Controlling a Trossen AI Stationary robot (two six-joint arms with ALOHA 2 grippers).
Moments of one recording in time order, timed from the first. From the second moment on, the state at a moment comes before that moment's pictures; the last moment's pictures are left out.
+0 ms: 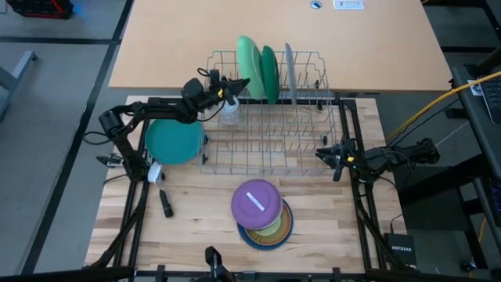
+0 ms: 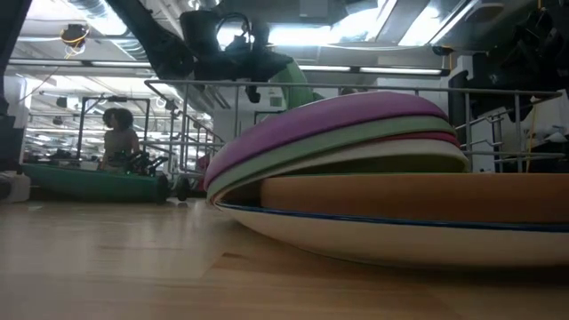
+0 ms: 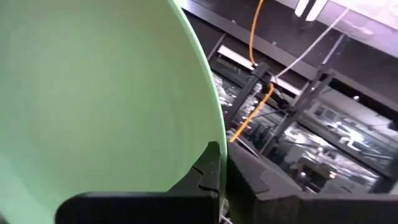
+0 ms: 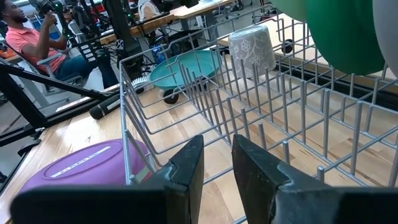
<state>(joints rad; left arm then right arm) 0.63 1.72 0.95 1.06 0.20 -0.66 0.30 0.00 0.19 -0.40 0.58 0.41</state>
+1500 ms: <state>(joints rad) 0.65 1.71 0.96 0.74 0.03 -0.62 0.30 0.00 0.19 -0.40 0.58 0.41</state>
